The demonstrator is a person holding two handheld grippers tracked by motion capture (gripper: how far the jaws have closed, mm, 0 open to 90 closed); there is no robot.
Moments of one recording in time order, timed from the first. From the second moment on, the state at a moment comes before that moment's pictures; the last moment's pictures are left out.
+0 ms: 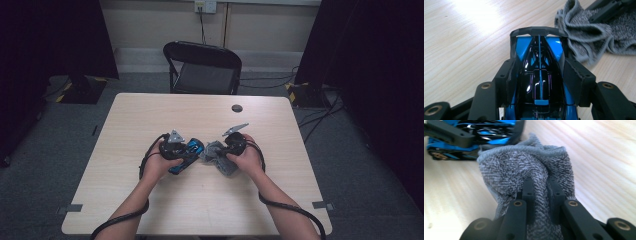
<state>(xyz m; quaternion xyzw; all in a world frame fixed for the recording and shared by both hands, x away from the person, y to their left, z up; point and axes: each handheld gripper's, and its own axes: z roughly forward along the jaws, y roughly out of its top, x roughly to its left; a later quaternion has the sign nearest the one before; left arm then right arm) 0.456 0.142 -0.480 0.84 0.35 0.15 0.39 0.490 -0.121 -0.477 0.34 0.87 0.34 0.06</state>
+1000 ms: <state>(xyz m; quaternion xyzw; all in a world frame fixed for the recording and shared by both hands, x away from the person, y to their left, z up) 0.458 0.138 -0.477 0.84 0.35 0.15 0.39 0.435 -0.129 -0.465 0.27 0.88 0.38 0.02</state>
